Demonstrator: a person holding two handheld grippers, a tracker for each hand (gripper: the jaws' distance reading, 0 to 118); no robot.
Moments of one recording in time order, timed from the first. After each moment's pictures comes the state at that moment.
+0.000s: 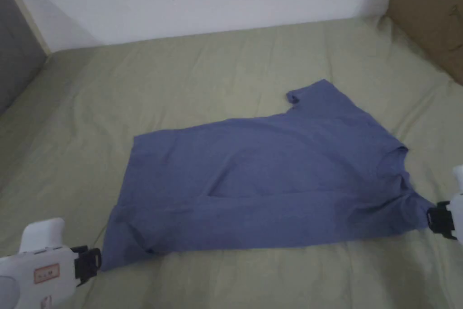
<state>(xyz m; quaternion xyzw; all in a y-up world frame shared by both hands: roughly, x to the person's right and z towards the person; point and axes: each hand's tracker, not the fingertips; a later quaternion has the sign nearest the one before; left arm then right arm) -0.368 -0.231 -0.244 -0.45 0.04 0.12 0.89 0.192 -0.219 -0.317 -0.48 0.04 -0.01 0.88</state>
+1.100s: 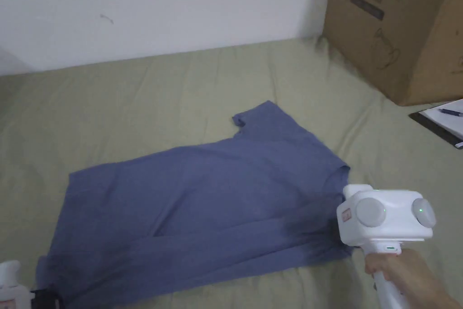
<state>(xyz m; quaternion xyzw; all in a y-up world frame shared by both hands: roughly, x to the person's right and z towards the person) -0.374 -0.272 -0.334 -0.51 0.05 0.13 0.85 0.170 -0.292 -0.422 -0.54 -0.04 -0.04 0.84</state>
